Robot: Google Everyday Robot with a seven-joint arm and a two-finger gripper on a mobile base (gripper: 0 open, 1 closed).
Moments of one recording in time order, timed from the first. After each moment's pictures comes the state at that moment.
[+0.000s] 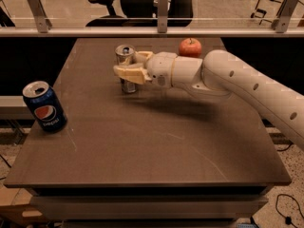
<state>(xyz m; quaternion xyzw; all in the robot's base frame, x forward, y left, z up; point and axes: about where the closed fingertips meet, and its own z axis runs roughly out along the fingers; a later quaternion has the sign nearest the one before) 0.623 0.064 0.892 -0.42 0.60 0.36 0.57</state>
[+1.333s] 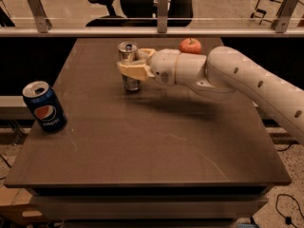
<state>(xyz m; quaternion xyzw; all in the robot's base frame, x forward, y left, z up) 0.623 0.055 0.900 -0.42 0.60 0.37 0.57</state>
